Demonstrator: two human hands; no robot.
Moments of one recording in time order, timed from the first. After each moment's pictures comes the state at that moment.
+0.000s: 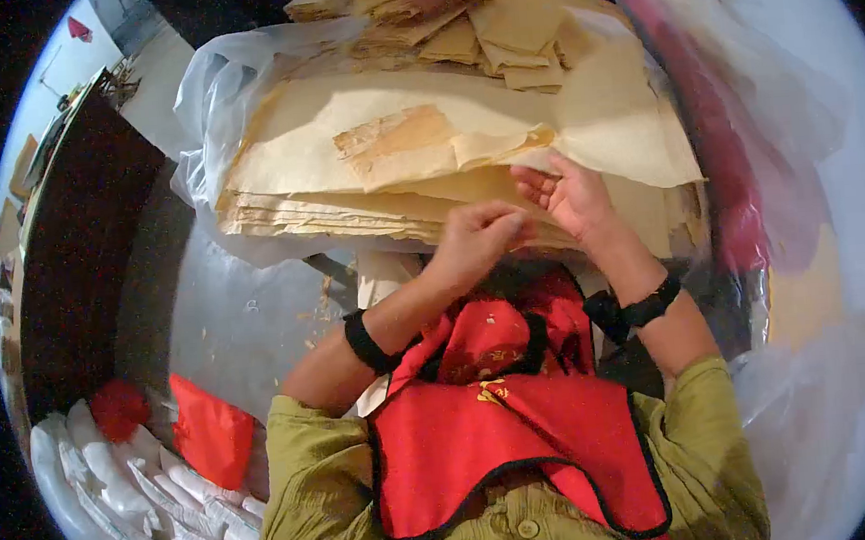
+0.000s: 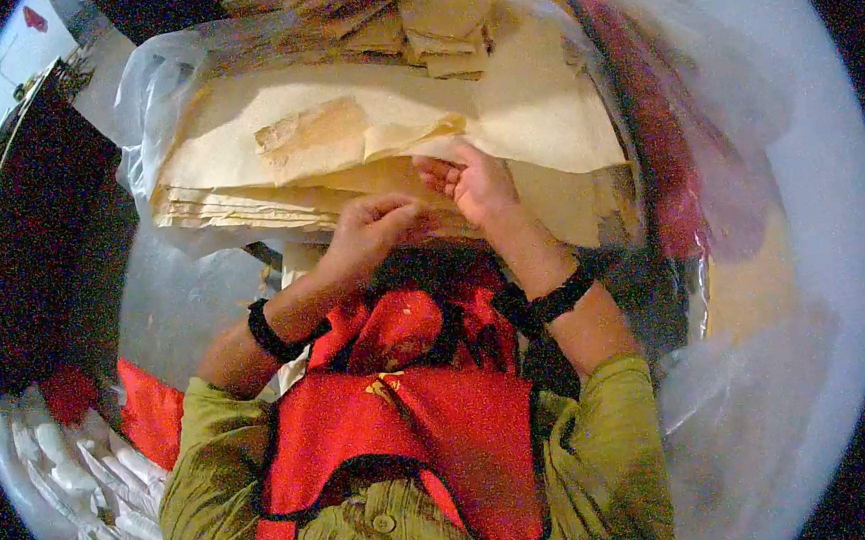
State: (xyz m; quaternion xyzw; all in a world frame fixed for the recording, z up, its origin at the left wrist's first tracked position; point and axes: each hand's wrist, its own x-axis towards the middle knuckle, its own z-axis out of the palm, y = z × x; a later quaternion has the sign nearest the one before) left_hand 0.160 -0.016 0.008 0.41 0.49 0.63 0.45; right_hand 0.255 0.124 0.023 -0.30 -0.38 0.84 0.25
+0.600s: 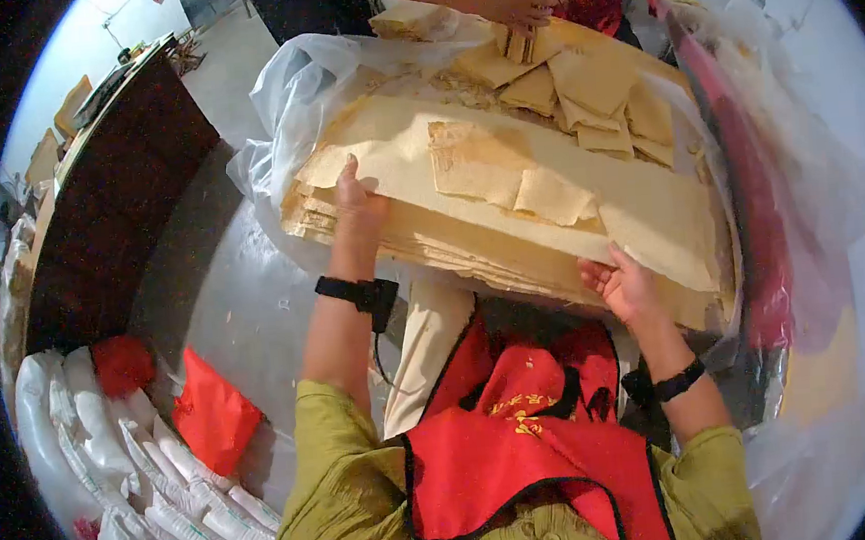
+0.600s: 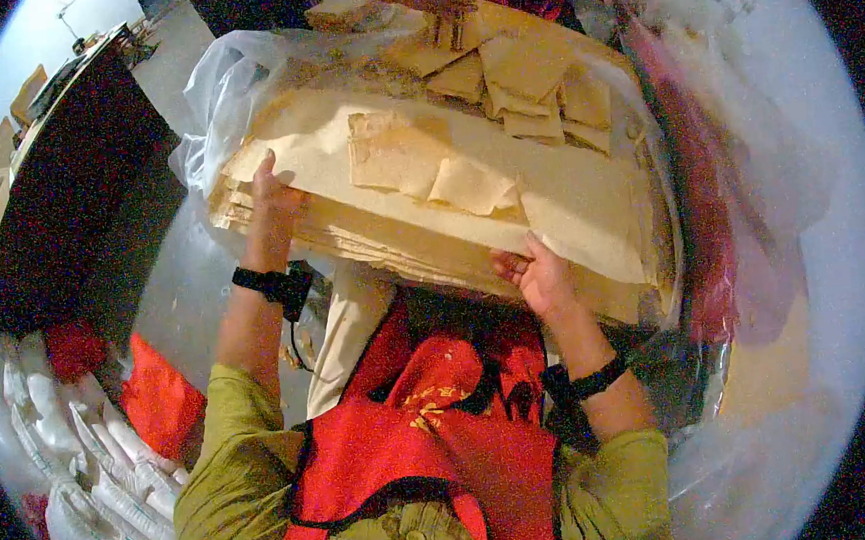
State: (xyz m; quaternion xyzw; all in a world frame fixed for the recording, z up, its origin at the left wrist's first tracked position) left_hand -0.078 -0.046 -0.034 -0.02 0.29 0.88 0.36; right_hand 0.273 0.117 -0.009 -0.34 -0.39 0.83 0.23
